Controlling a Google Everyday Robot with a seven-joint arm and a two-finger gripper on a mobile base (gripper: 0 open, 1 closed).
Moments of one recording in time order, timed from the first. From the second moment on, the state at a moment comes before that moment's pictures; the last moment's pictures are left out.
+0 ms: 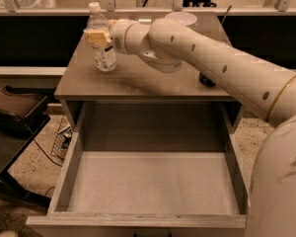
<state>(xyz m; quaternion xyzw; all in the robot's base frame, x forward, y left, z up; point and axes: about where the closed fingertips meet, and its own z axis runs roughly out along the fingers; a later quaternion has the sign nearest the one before) 0.767 0.135 0.926 -0.33 0.67 0.27 0.61</state>
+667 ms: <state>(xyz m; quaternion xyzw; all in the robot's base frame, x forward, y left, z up) 0.766 0.139 0.926 -0.33 0.67 0.27 0.61</state>
